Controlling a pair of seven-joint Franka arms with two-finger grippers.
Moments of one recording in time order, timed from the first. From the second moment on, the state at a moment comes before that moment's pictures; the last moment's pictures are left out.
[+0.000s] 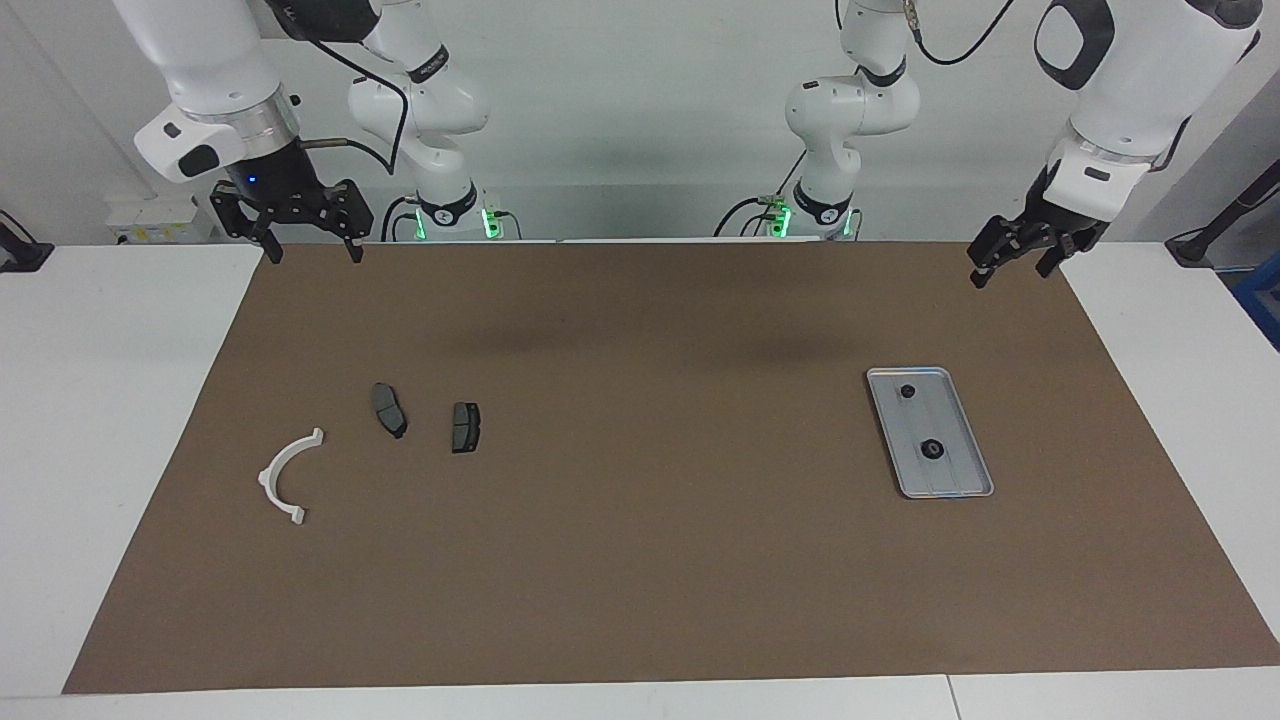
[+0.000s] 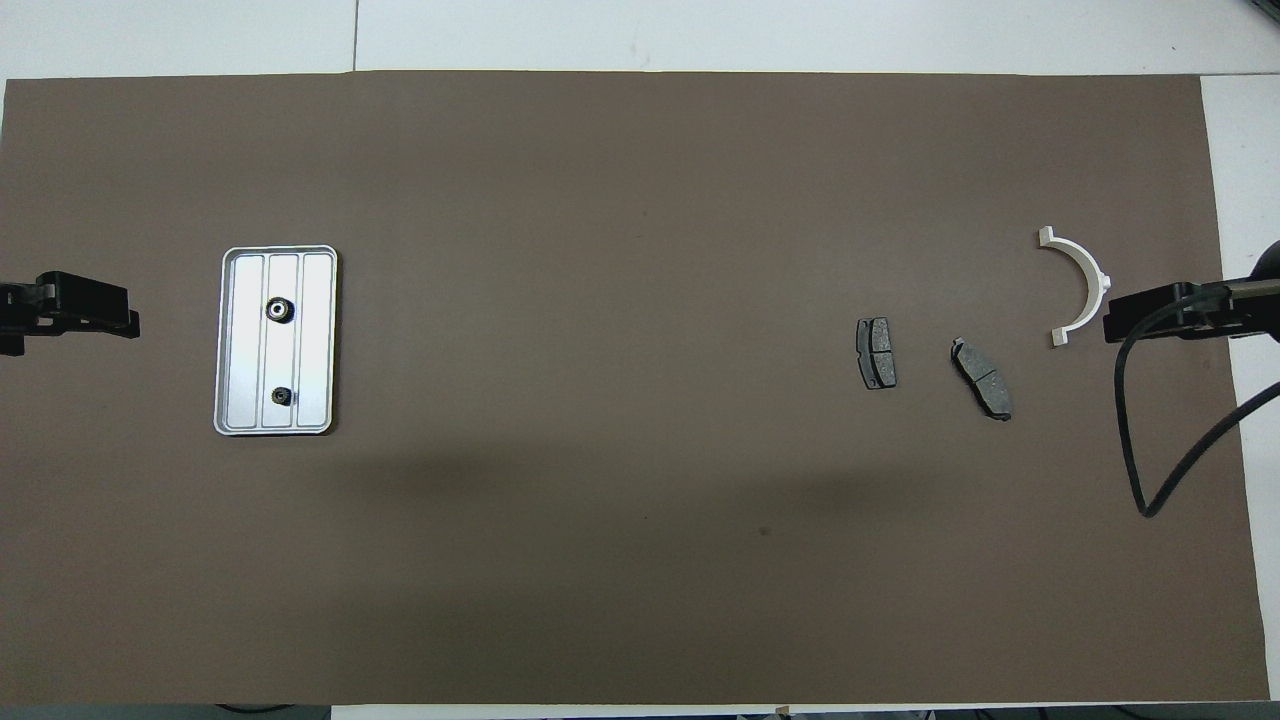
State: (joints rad) left arm 0.02 -0.06 -0.02 -1.71 0.00 1.71 -0.13; right arm -0.01 -0.09 0.02 -1.65 -0.02 1.57 0.01
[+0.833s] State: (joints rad) left arm 0.02 0.14 -0.01 -1.99 0.00 2.29 -0.14; right arm -0.01 -0.09 0.02 -1.65 -0.02 1.57 0.01
